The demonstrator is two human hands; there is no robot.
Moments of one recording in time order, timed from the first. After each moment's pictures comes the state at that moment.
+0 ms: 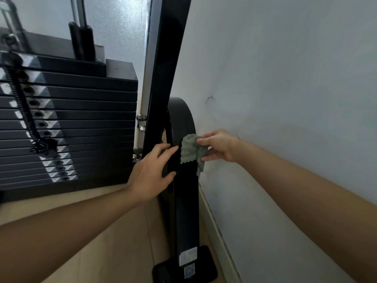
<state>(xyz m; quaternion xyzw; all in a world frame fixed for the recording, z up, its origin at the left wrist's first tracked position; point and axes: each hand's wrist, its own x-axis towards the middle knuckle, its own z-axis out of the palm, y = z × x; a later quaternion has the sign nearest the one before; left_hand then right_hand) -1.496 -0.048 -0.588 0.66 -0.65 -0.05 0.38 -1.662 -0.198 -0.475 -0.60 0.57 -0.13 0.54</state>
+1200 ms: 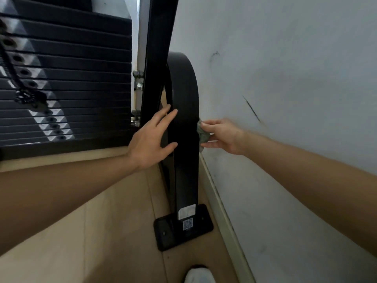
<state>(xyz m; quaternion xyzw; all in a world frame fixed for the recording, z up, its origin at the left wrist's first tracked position) -1.504 -0.037 -0.606 0.64 -0.66 -0.08 0.38 -1.699 -0.162 -0.534 -0.56 0.54 -0.13 0.61</state>
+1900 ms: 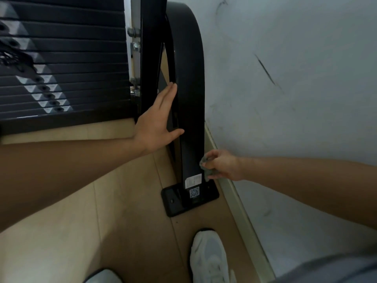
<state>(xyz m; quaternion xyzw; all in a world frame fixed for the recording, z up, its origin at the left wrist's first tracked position) -1.520 -0.019 -0.625 0.63 -0.66 -0.16 0.37 -1.760 -0.065 -0.641 -0.50 0.64 0.02 0.58</state>
